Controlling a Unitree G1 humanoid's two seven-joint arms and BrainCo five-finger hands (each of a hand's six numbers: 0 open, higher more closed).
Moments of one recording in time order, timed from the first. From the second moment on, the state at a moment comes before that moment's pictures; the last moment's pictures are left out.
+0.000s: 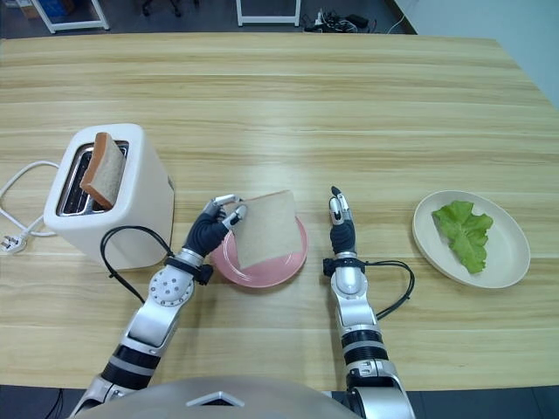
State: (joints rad) left arm 0.01 0.14 -0.33 -0.02 0.19 -0.08 -0.02; right arm -0.09 -0.08 0.00 0.41 -0.14 -0.28 -0.13
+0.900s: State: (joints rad) left arm 0.08 0.29 -0.28 -0.34 0.83 -0.16 0.47; right arm -0.01 -0.14 0.00 0.22 -0.23 -0.29 -0.14
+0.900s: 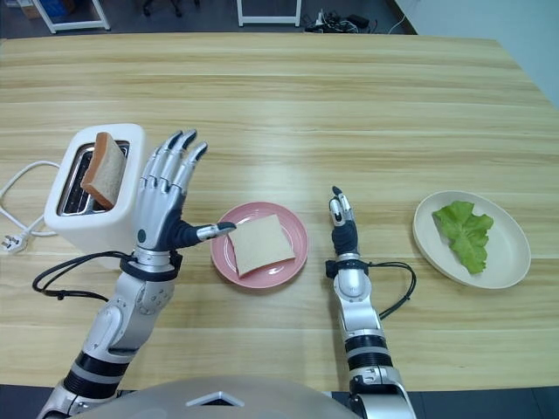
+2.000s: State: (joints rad) left arm 0.18 0.08 -0.25 -0.03 0.33 -0.32 0.23; right arm -0.37 -0.87 0.22 1.21 -0.91 -0.18 -0.53
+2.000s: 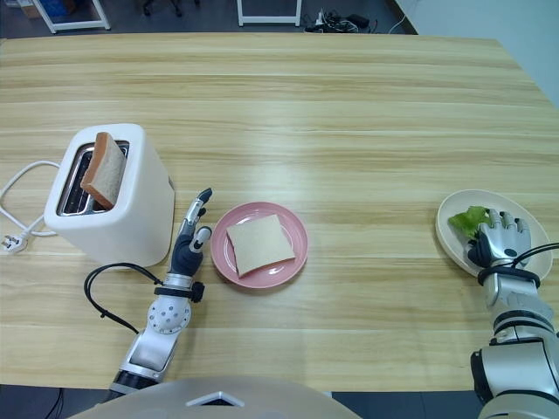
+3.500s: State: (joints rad) left arm 0.16 0.01 -0.21 0.07 0.26 -0.32 0.18; right arm -0.07 -0.49 0.51 -0.01 -1.01 -0.13 -0.28
